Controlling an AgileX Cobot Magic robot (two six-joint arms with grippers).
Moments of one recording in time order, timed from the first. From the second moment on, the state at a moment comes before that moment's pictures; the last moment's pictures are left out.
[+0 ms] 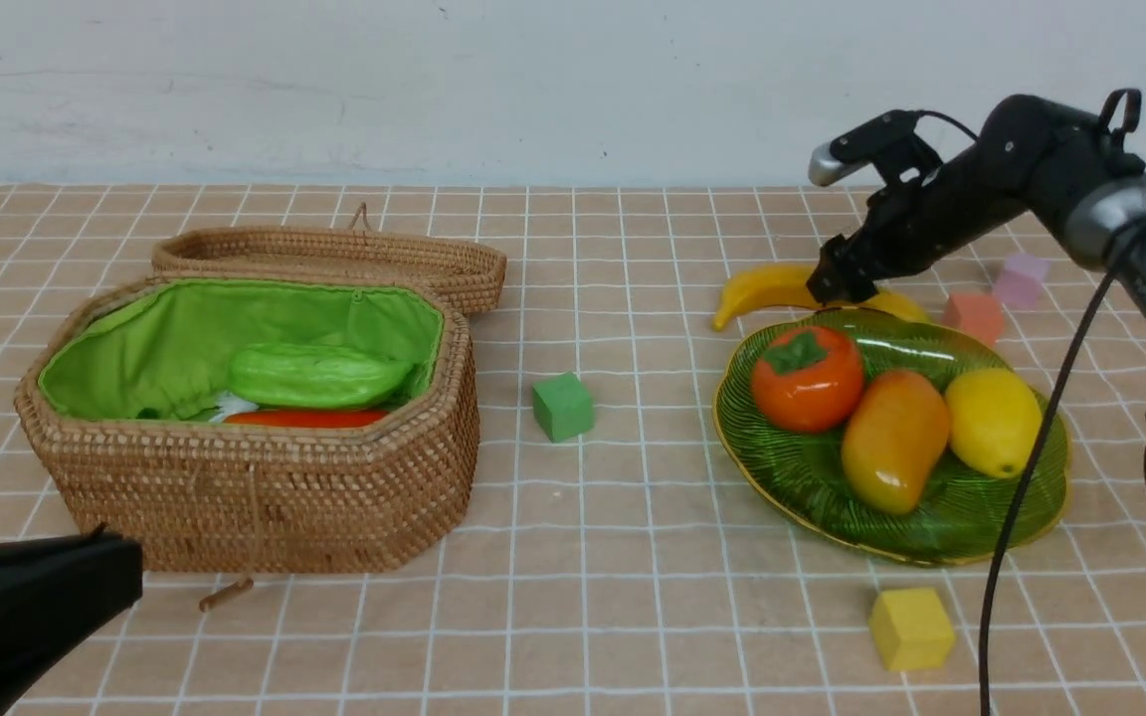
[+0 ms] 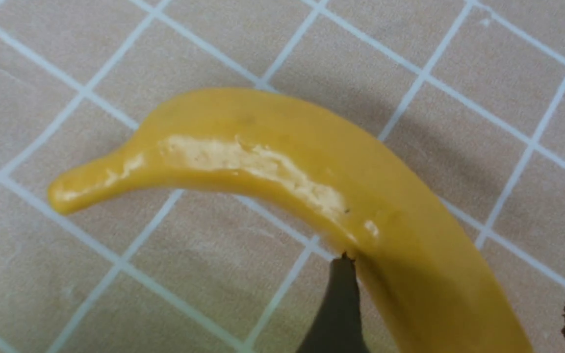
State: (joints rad) right arm 0.03 2.65 -2.56 0.36 0.92 -0.72; left arm -0.49 0.49 -0.61 -0.19 0.55 0.06
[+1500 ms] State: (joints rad) right arm -0.02 2.33 -2.55 0.35 1.25 -0.56; left arm -0.49 0.49 -0.61 -0.19 0.55 0.06
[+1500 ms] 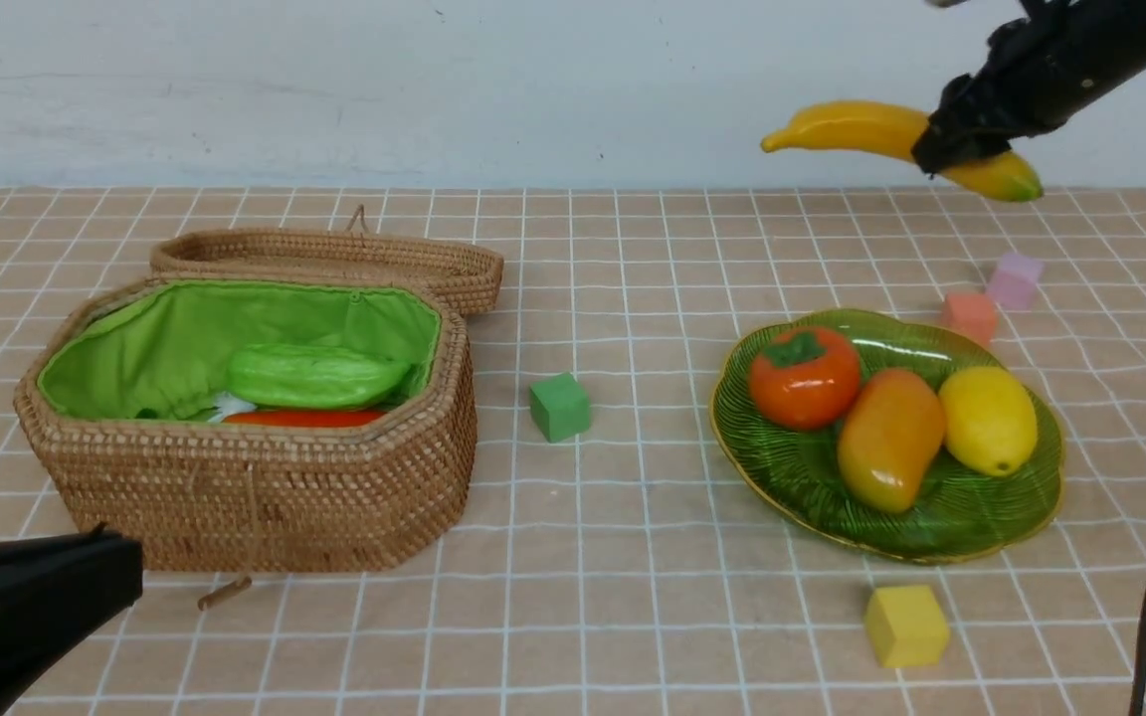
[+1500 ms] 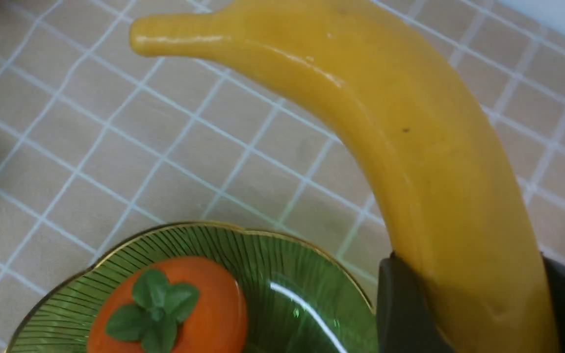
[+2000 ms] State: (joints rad) right arm -0.02 2.25 -2.06 0.28 1.20 -0.51; left arm -0.49 0.49 -0.61 -0.19 0.55 0.12
